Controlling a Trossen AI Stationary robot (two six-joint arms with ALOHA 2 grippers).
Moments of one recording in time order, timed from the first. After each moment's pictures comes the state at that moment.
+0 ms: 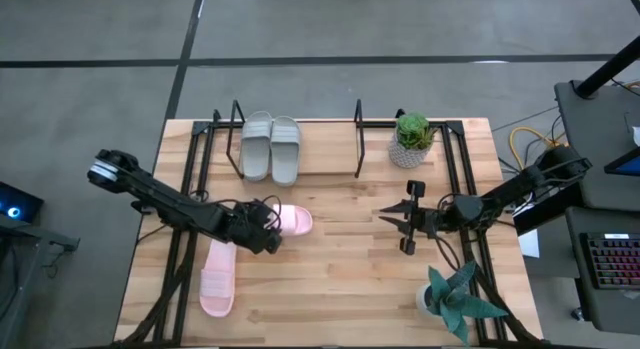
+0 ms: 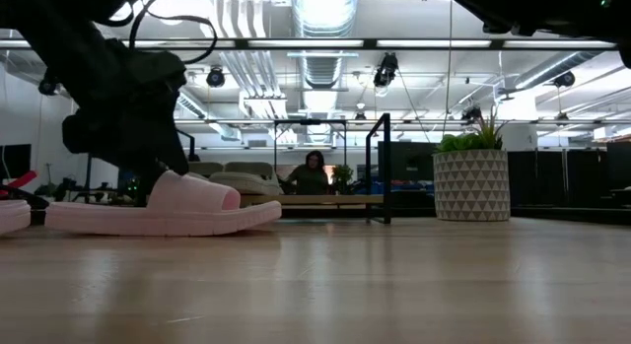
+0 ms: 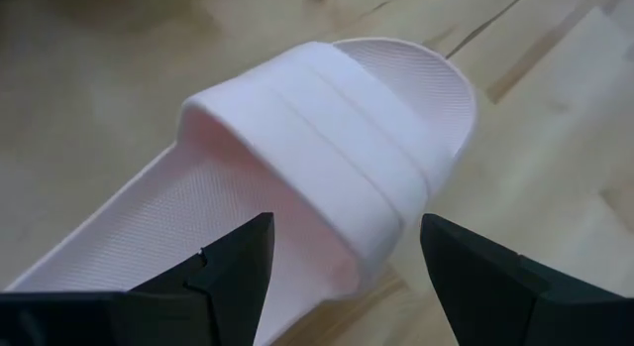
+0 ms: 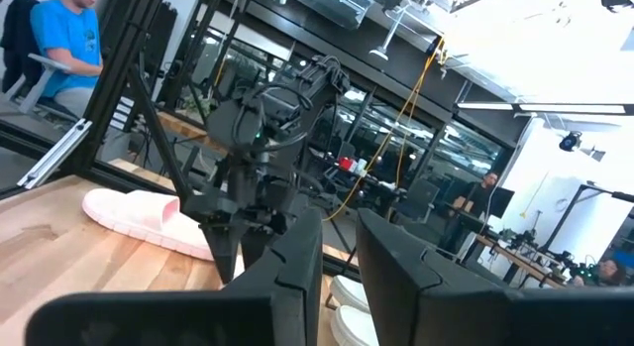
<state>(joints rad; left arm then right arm) -0.37 1.31 0.65 -0.38 -0.50 -1.16 0.38 1.11 0.21 1.16 0.39 -0.56</state>
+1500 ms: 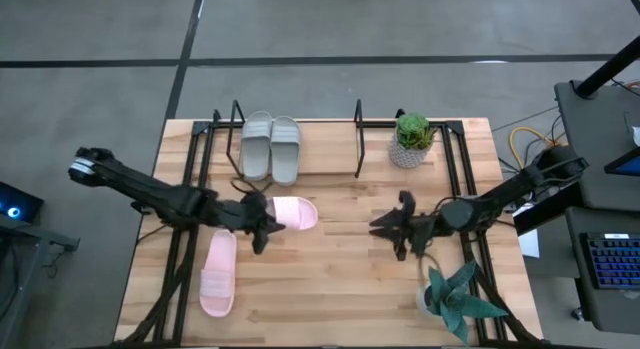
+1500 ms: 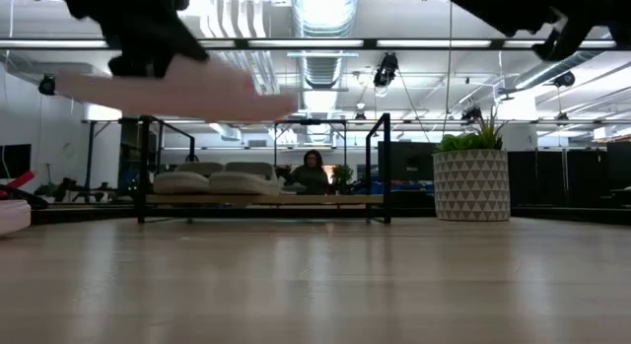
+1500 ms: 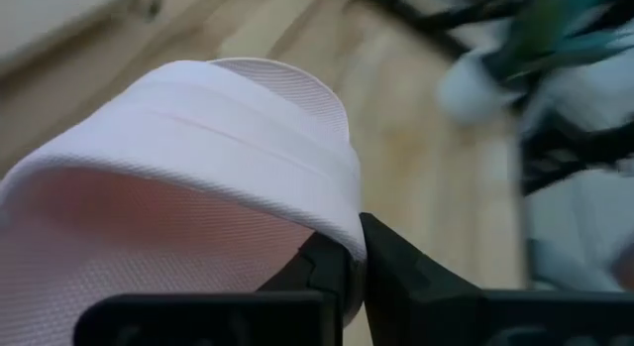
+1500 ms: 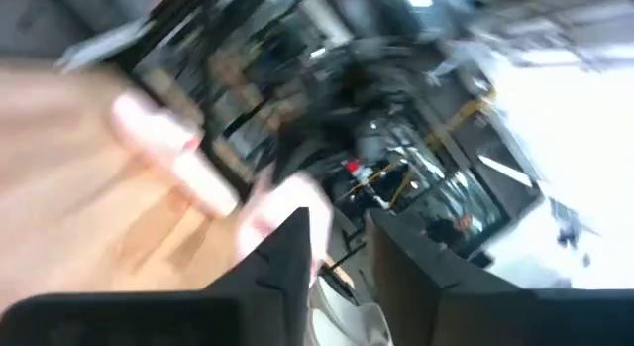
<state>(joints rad) -0.31 1.02 0.67 -0.19 -0.29 -0.74 0.41 1.16 0.33 0.91 0.33 -0.92</state>
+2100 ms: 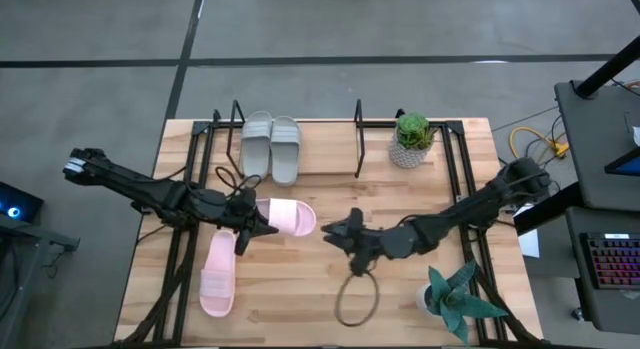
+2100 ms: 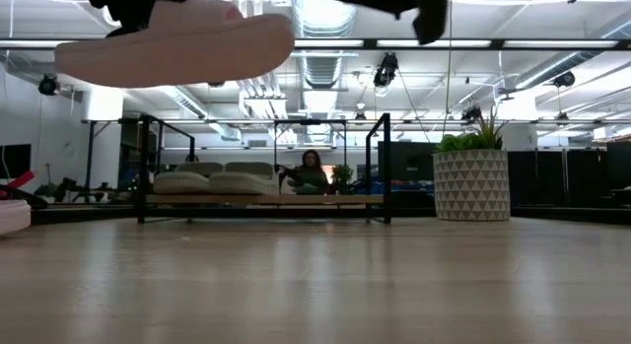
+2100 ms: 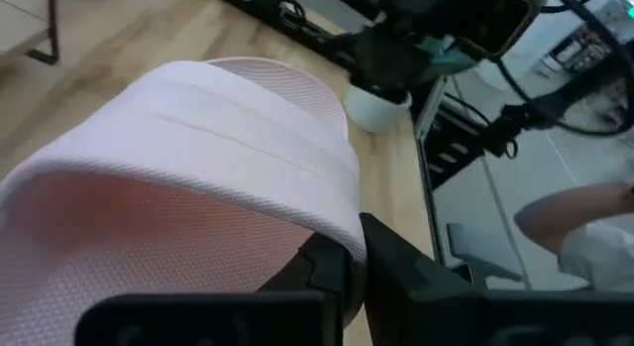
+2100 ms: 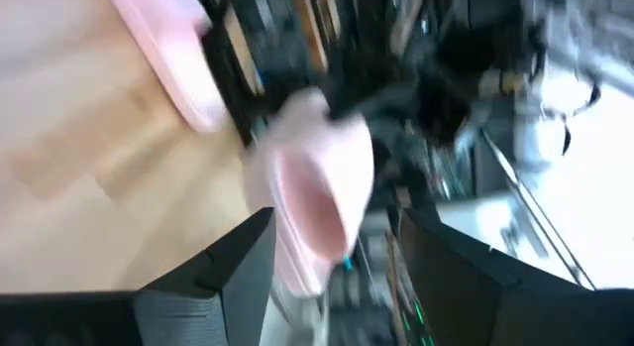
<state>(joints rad) -0.31 0.87 0.66 -0.16 -0.14 -0.64 0.43 1.60 0.96 0.43 0.60 -1.18</state>
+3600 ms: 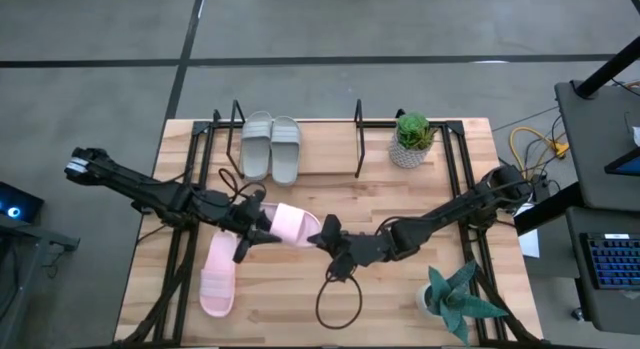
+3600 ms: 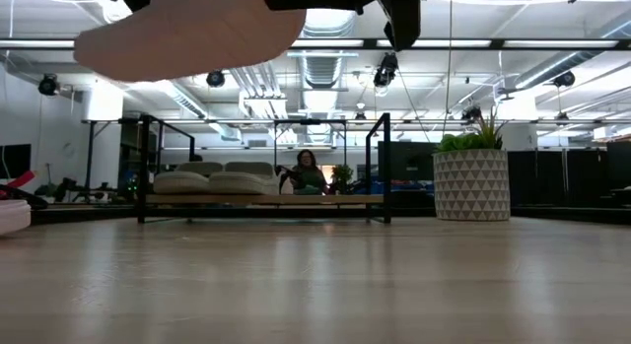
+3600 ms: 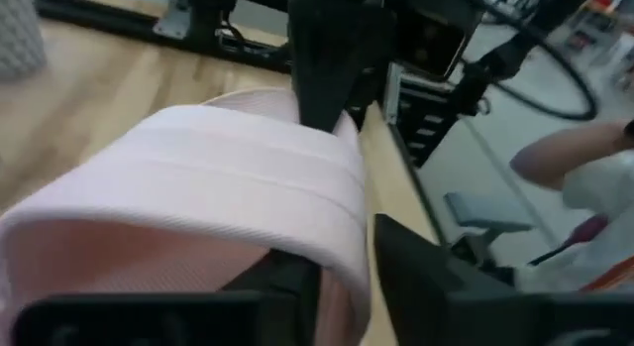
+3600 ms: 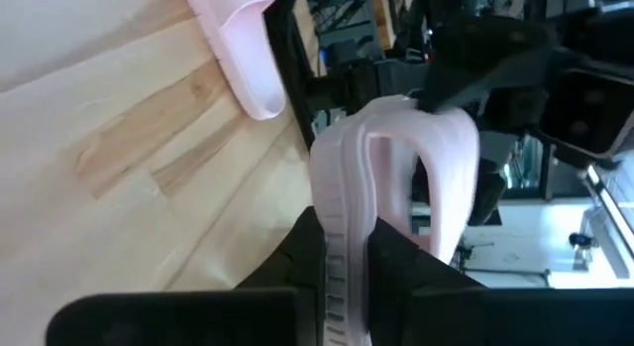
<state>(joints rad) -0.31 0.93 0.66 -0.03 -0.04 -0.37 0.39 1.75 1.22 0.12 0.55 -1.09</state>
